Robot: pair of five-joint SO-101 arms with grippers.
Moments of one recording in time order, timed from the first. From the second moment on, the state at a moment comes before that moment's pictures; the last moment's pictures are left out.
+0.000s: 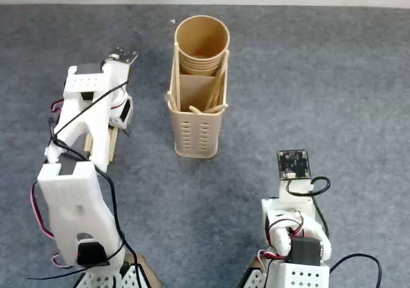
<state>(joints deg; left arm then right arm) -10.9 29.8 -10.8 76.6 -14.0 -1.5 -104.3 95.5 69.7 9.3</state>
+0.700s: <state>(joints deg) -10.4 43.9 -23.2 78.1 -14.0 -1.5 -104.3 95.5 69.7 9.3</state>
